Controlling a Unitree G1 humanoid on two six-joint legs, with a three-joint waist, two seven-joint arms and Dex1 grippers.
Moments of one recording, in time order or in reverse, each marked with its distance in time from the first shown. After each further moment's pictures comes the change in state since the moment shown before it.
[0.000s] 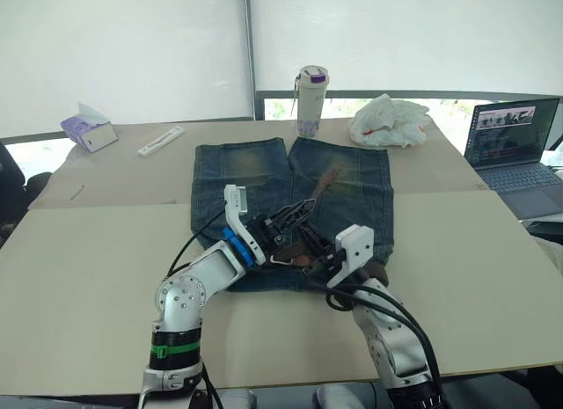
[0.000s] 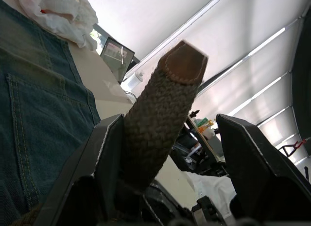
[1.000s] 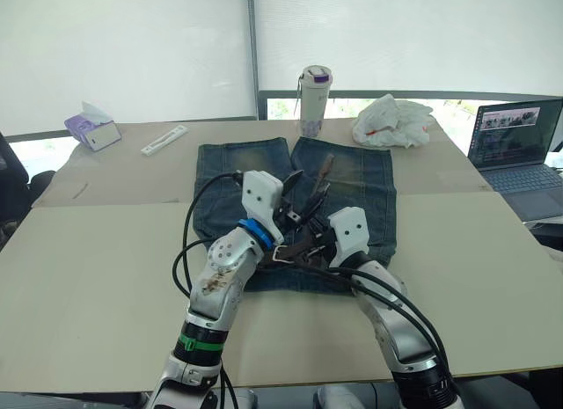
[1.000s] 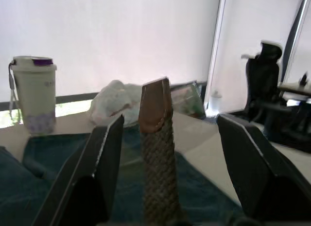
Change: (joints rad) left arm -0.050 -0.088 -0.222 0.022 0.650 -0.519 -0.113; right arm -0.141 -0.048 0.012 -0.146 -0.172 0.395 -0.194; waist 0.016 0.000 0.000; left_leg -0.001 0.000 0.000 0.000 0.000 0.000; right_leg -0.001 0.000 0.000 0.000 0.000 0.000
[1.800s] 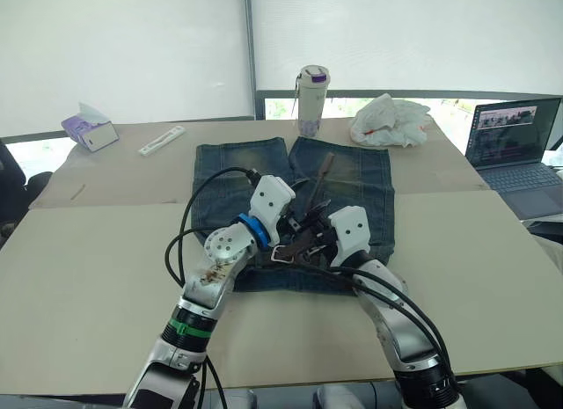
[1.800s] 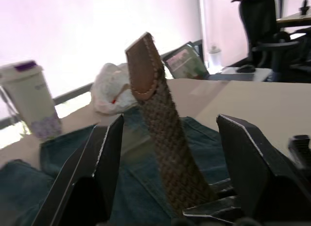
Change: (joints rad) left arm -0.071 0.155 -0.134 0.143 0.346 -0.237 -0.011; right arm -0.006 -0.023 -0.001 0.000 0.001 0.000 0.001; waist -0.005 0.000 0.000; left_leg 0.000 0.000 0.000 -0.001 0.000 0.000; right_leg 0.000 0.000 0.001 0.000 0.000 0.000
